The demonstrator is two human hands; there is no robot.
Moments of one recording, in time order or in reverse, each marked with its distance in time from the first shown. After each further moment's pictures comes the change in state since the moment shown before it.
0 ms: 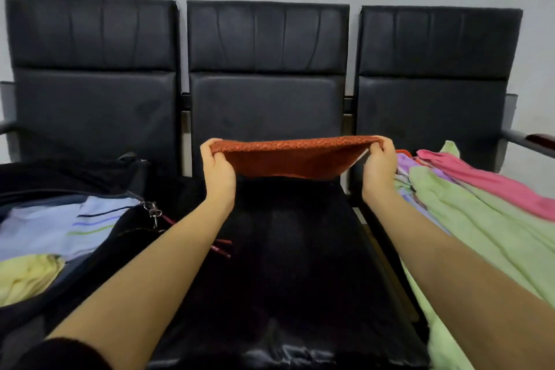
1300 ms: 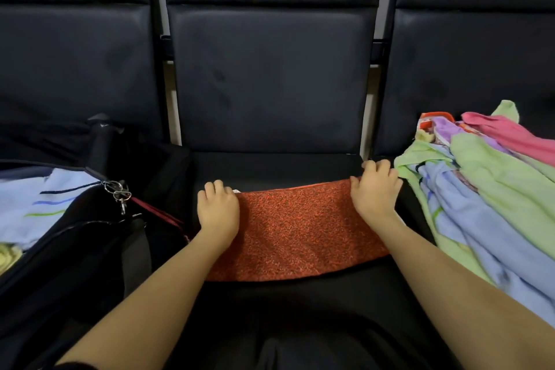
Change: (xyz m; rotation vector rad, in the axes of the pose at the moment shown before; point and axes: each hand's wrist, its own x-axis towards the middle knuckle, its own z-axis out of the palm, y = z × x) left_hand -0.002 -0.157 -0.019 1.838 -0.415 0.325; right_hand 0.015 0.171 0.012 -1.241 -0.240 -0.298
